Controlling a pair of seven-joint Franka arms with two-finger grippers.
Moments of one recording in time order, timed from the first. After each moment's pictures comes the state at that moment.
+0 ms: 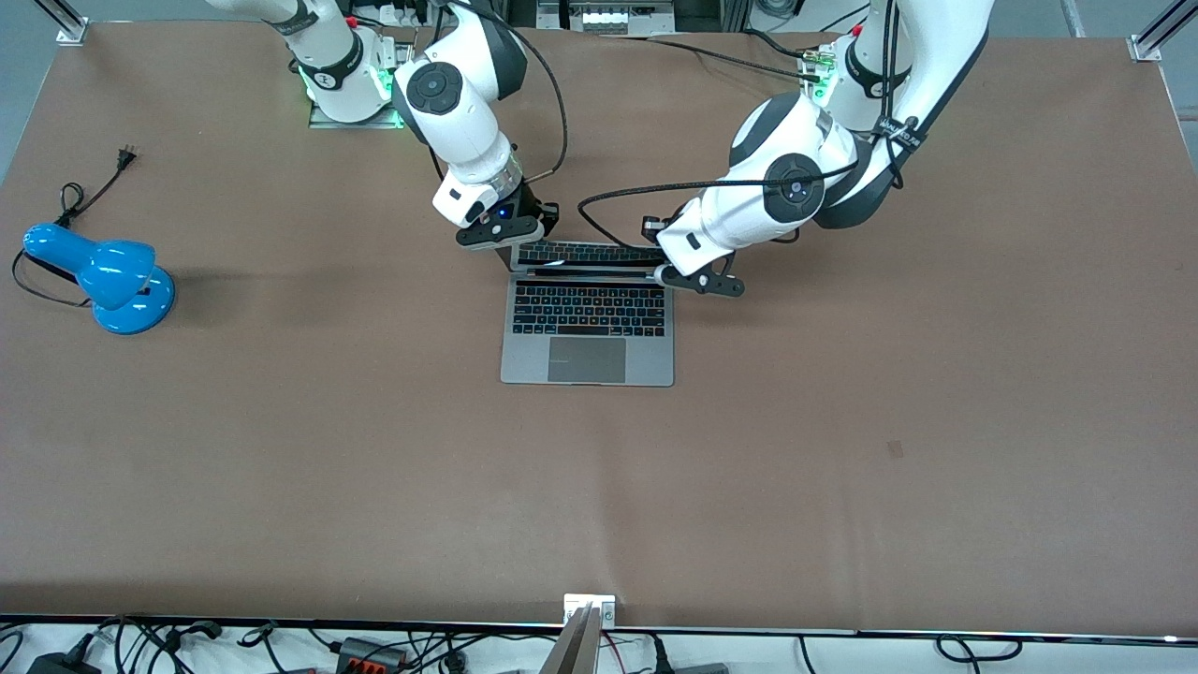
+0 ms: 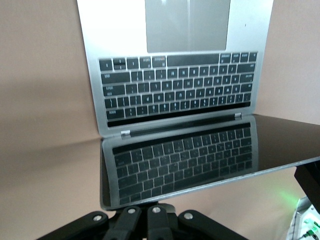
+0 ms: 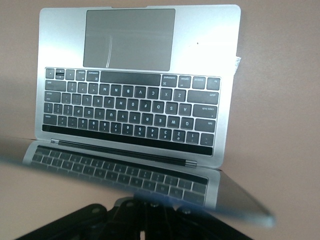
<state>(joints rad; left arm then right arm) 0.03 0.38 -0.70 -1.93 -0.24 2.17 -0.43 0.85 0.18 -0.07 -2.29 0.25 2.69 0.50</state>
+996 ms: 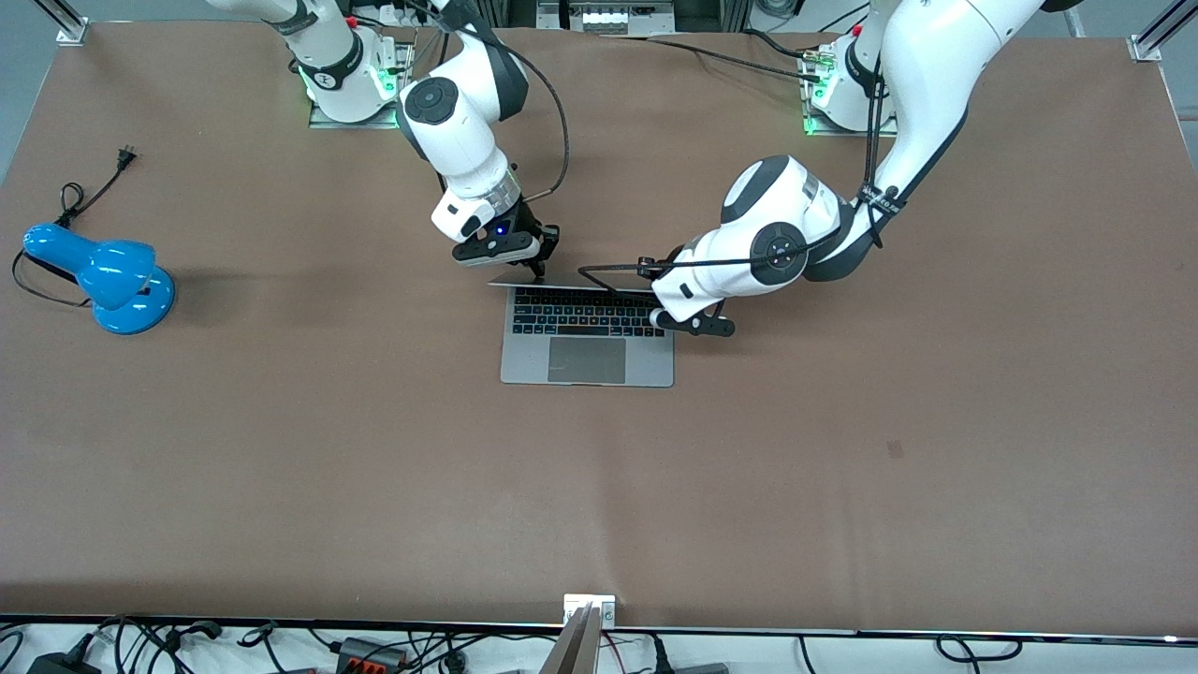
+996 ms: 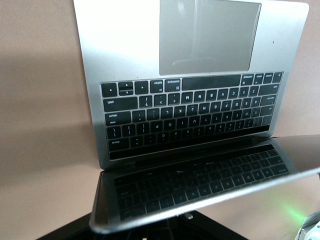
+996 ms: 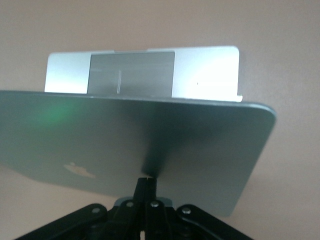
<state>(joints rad) 0.03 0.58 -0.69 -1.83 -0.15 2.20 -0.47 0.83 0.26 -0.07 -2.28 0.25 2.90 0.50</state>
